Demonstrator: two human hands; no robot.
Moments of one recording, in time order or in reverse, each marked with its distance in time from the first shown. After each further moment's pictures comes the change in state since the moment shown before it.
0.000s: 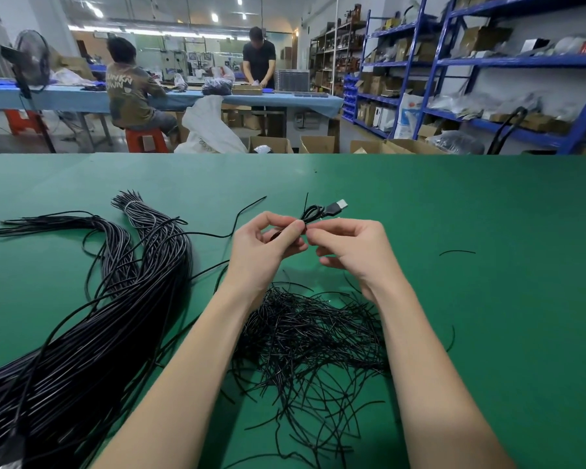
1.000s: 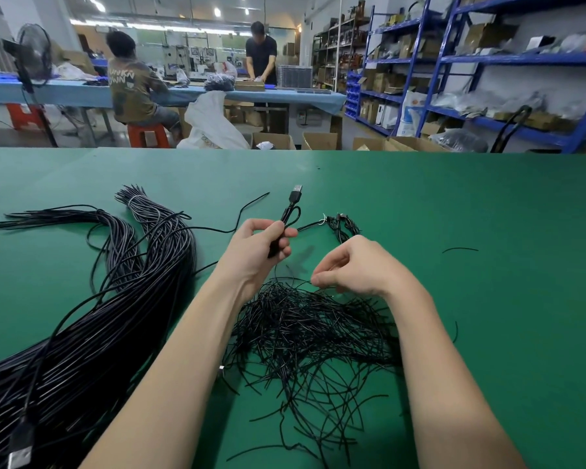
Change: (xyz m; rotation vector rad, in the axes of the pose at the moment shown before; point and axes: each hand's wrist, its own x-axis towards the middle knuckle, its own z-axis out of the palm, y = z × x) left_hand 0.009 0.002 -0.012 -0.161 0.063 -0.259; right_hand 0.002 0.010 -0.019 -0.801 -0.279 0.089
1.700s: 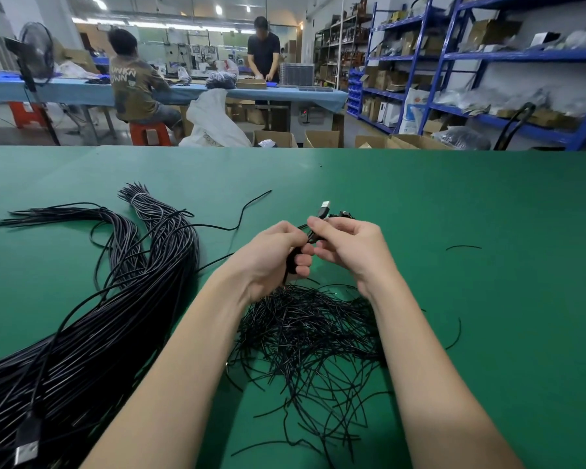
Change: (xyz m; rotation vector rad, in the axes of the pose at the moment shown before) left_hand -0.017 0.008 0.017 0.183 -0.237 -0.203; right_hand 0.016 -0.017 0.020 0.937 0.306 0.024
